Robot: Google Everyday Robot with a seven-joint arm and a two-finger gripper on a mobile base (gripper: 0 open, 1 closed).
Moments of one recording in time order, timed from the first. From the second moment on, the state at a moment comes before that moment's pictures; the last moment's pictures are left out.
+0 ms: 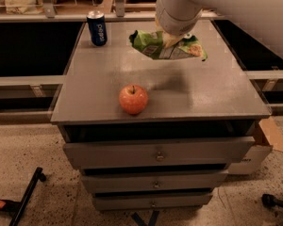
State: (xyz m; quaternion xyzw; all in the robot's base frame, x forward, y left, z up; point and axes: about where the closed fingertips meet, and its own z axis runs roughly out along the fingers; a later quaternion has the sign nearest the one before) arm 0.652 -0.070 0.961 -0.81 0.48 -0.26 0.22
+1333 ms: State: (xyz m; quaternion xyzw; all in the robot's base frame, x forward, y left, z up) arm 0.614 0.010 0.934 -0.82 0.45 -0.23 0.25
